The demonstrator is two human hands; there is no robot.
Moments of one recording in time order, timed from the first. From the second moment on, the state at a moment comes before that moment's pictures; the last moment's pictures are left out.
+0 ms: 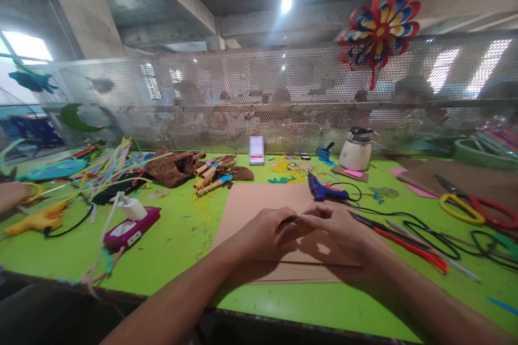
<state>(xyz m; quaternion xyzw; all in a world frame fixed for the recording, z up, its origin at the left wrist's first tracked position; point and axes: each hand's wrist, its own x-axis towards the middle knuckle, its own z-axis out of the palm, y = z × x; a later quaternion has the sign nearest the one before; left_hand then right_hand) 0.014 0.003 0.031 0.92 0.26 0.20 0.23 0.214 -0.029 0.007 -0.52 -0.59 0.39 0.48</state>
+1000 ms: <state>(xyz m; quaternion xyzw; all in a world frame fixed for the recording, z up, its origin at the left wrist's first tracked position) 0.012 0.015 0.027 0.92 0.30 0.23 0.10 0.236 -0.019 0.006 -0.41 -0.62 0.44 0.51</state>
